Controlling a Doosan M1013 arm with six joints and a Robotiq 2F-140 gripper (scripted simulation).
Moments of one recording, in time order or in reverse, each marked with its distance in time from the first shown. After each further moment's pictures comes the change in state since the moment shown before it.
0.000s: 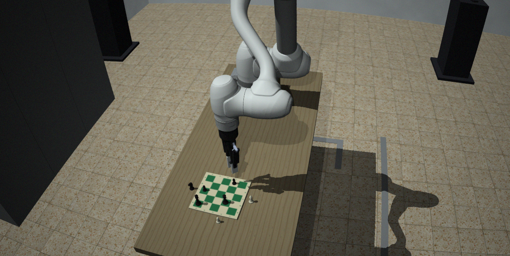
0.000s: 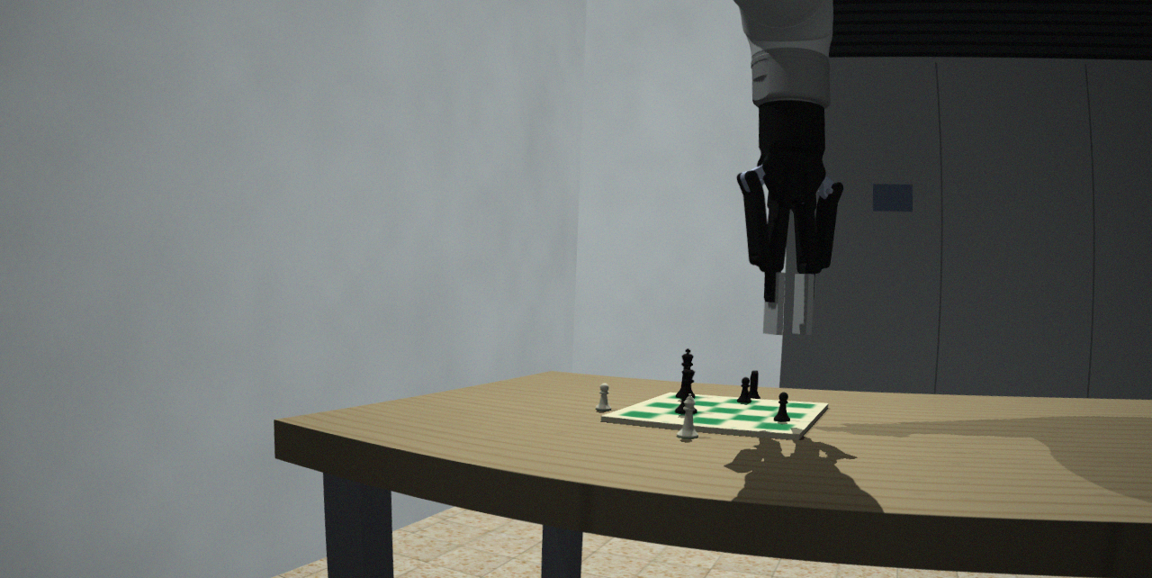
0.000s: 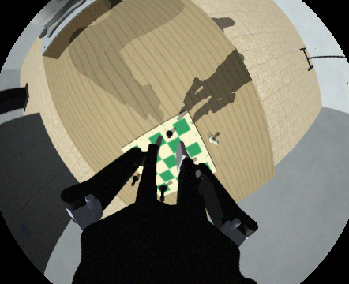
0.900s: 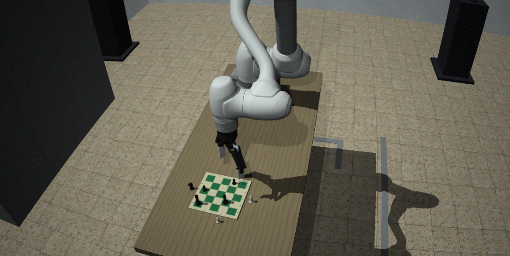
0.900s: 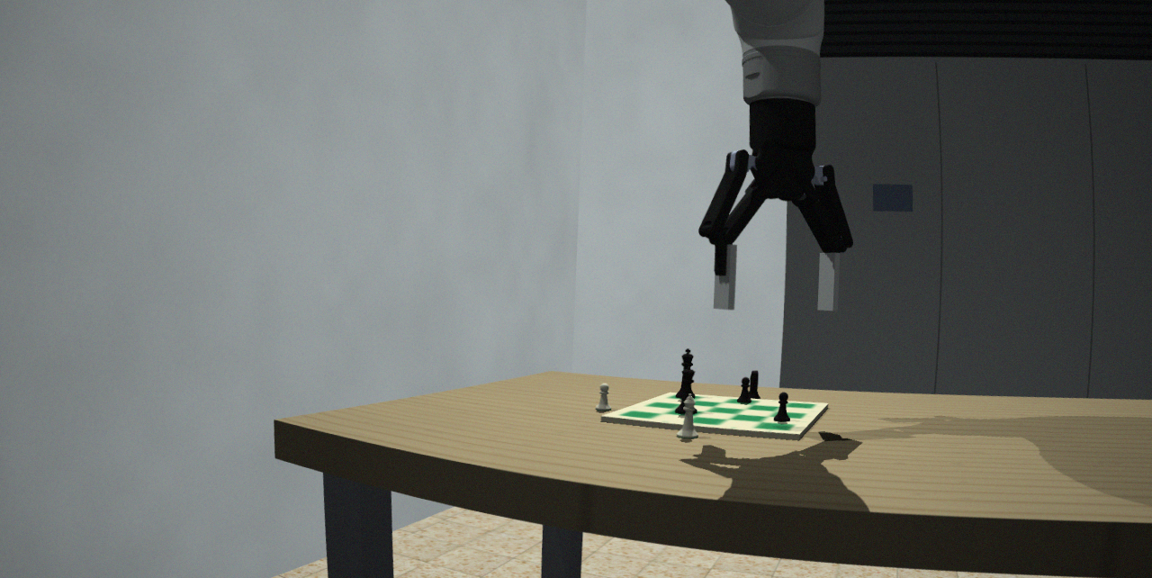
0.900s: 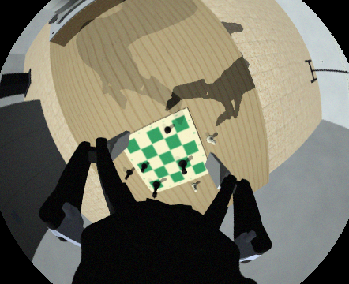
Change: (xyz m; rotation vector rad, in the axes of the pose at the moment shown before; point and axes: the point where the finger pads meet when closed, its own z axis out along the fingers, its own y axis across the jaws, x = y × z) arm -0.008 0.008 -0.002 0.000 -0.004 -0.092
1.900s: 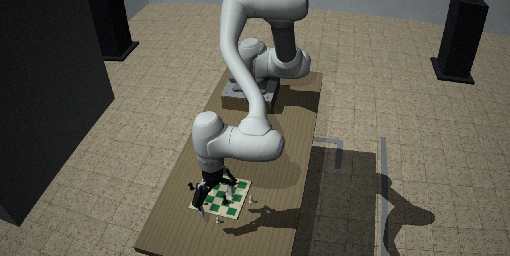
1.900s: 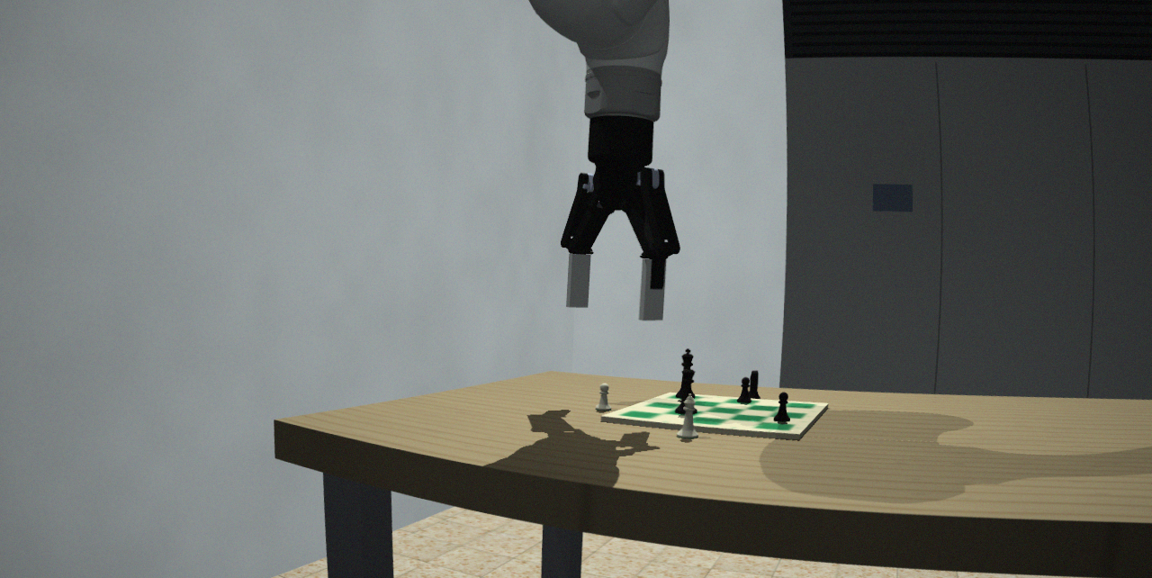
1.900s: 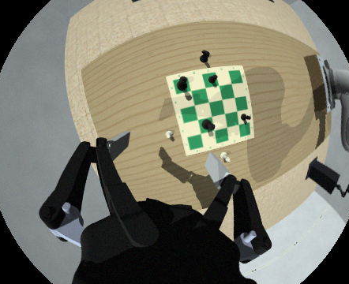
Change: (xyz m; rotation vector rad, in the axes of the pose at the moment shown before) arm -0.151 0.128 0.013 0.043 -0.026 -1.736
